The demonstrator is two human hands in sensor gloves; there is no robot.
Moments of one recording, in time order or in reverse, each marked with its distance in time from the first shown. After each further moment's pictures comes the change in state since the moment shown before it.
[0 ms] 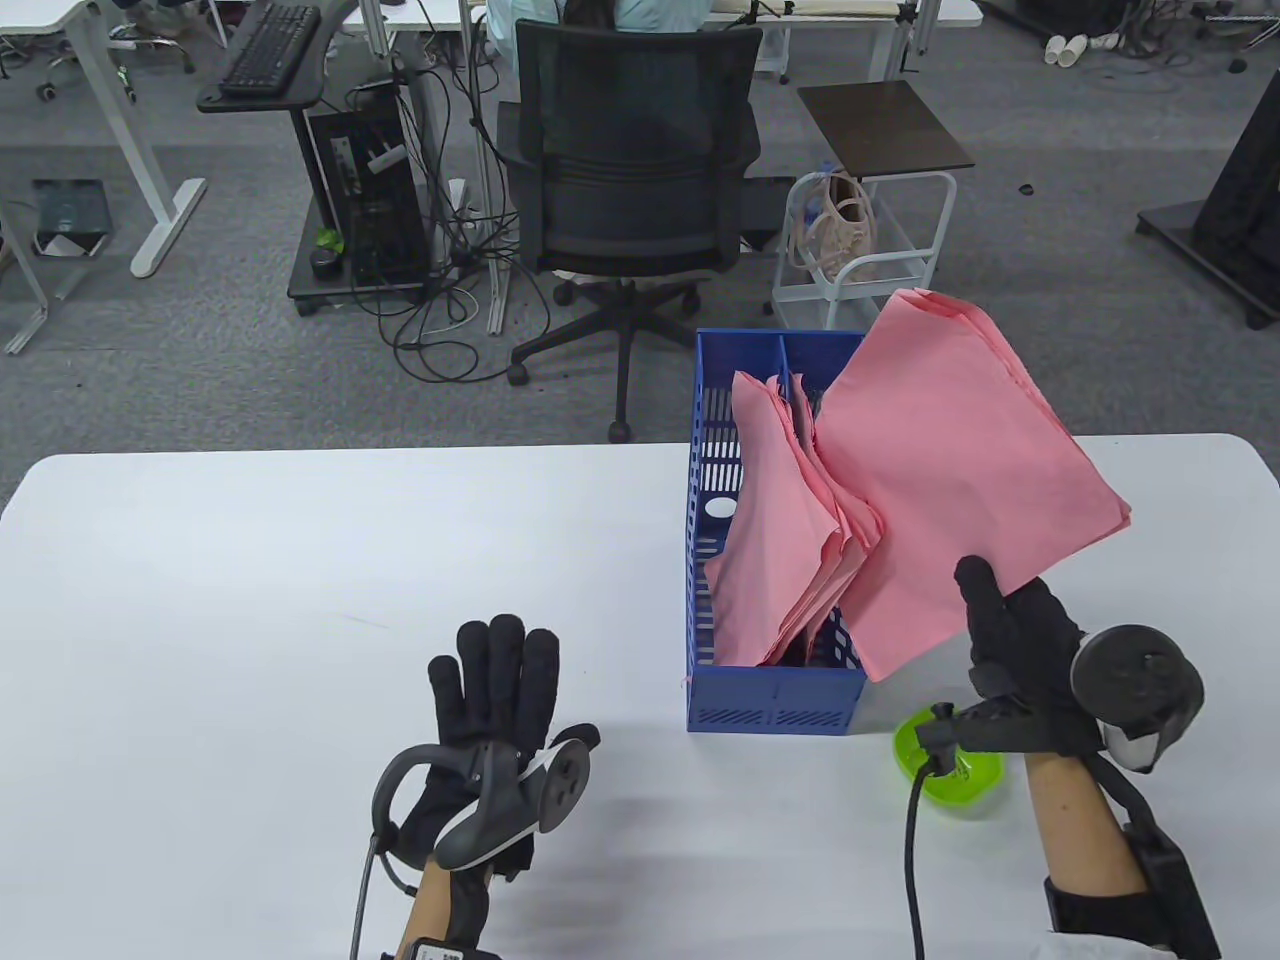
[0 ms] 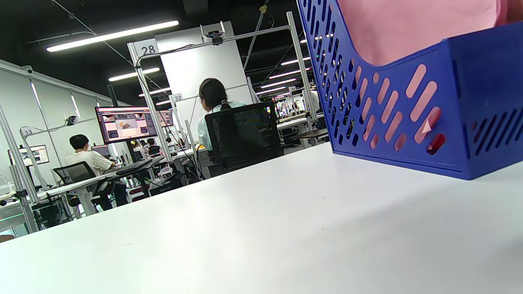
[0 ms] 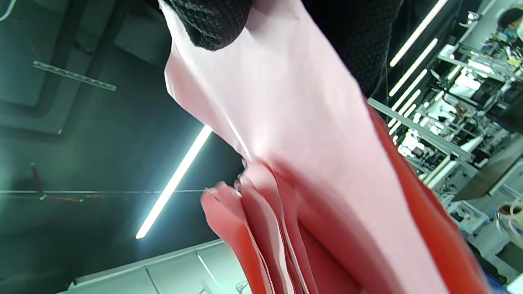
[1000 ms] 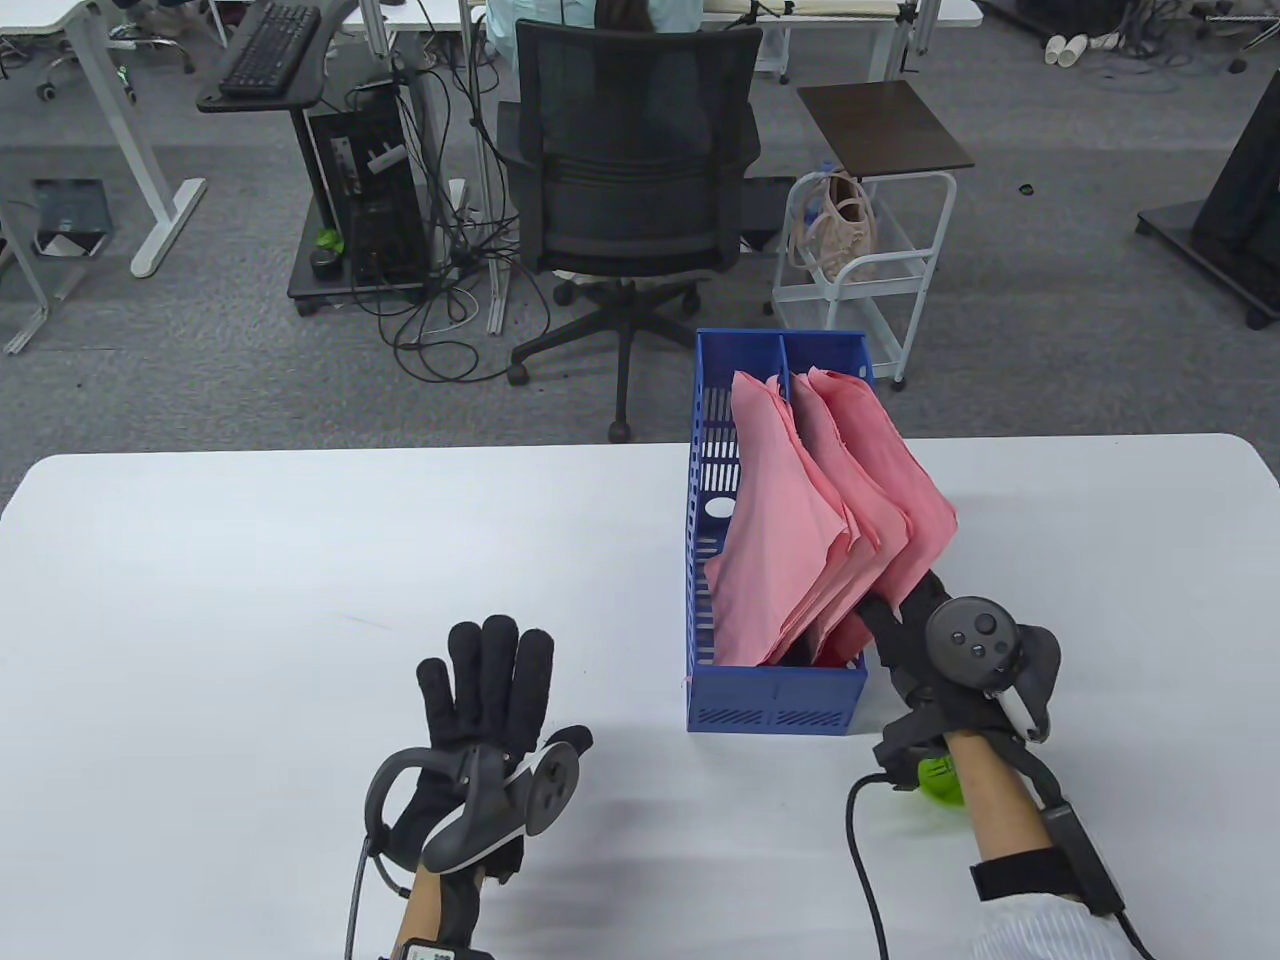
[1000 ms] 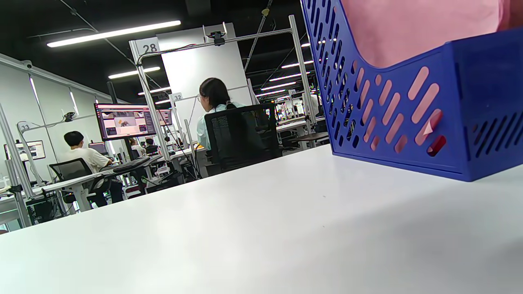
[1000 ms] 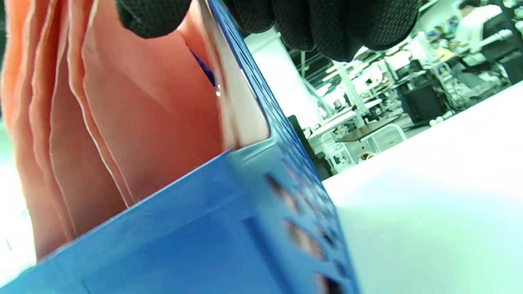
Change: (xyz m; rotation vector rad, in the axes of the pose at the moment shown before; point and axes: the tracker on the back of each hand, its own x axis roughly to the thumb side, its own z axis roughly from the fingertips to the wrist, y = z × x) left_hand -0.007 -0.002 0.004 0.009 0.000 0.034; right_hand -0.057 0.058 0.009 0.345 0.166 0.477
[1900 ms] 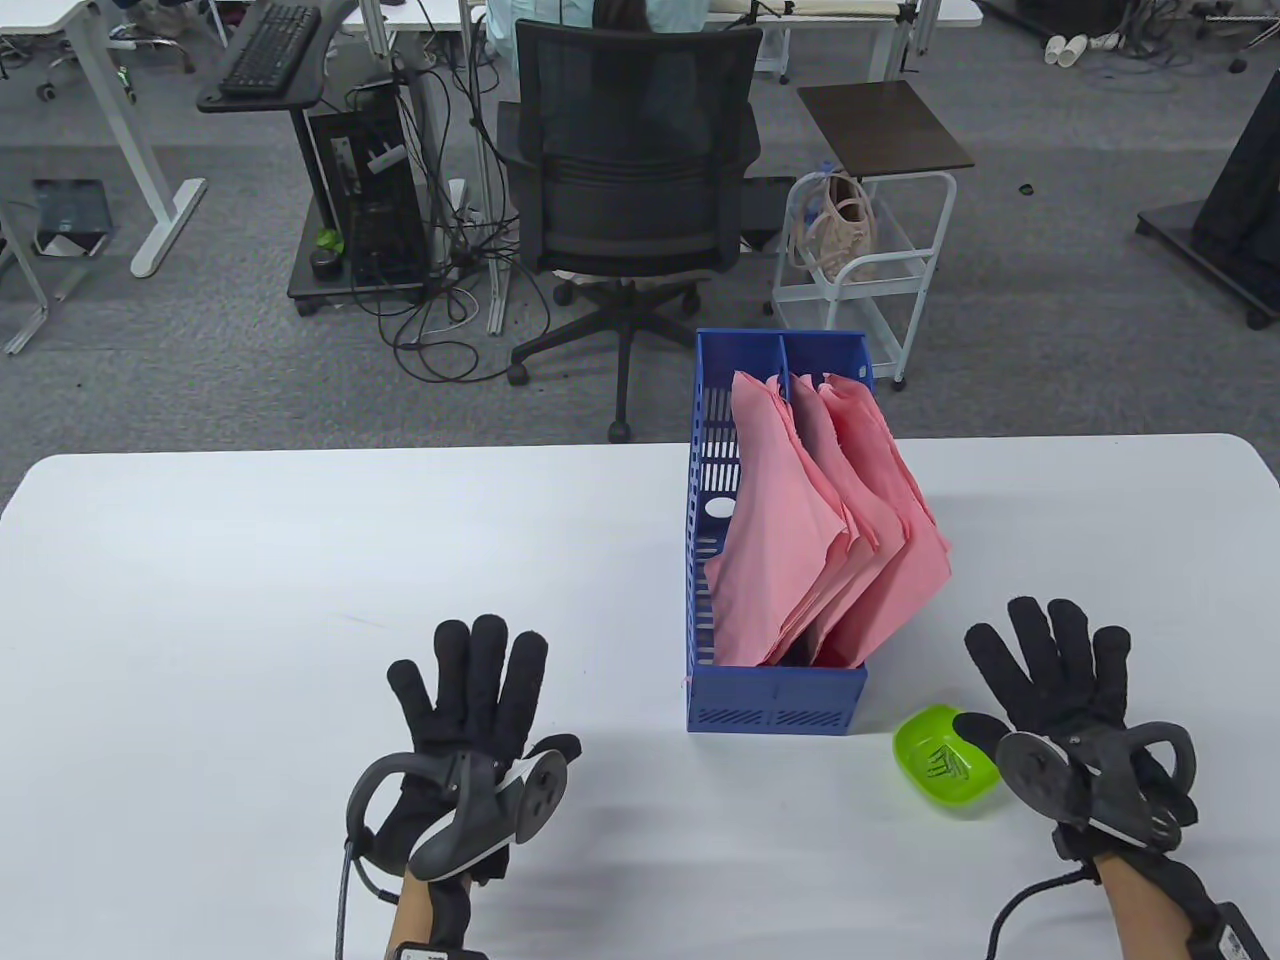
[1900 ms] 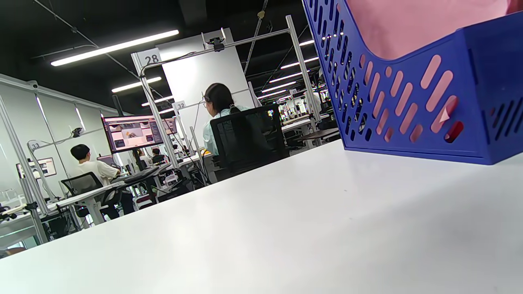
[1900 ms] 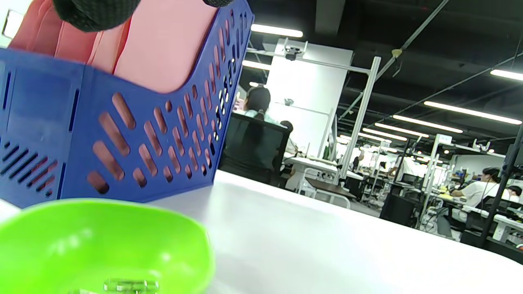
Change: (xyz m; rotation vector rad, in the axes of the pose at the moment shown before) left_hand -0.008 0.001 0.006 0.012 0.002 -0.085; right_hand -0.045 -0.029 0.083 0.007 -0.209 0.700
